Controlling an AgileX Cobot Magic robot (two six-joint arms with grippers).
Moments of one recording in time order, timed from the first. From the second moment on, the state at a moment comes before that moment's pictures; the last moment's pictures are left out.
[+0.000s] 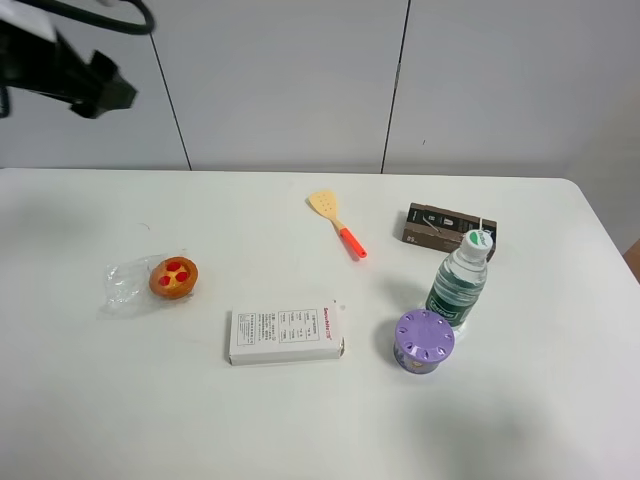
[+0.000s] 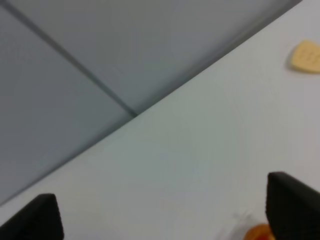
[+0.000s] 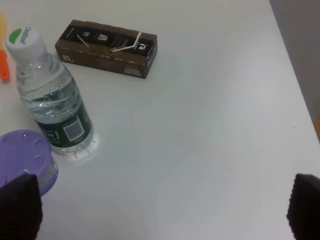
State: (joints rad) left arm -0.21 1.31 -1.22 0.03 0.64 0.34; right arm 0.06 0.00 -0.48 -0.09 1.07 0.07
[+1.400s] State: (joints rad) left arm 0.17 0.43 -1.09 -0.11 1.16 0.08; right arm 0.06 0.00 -0.48 -0.09 1.07 0.07
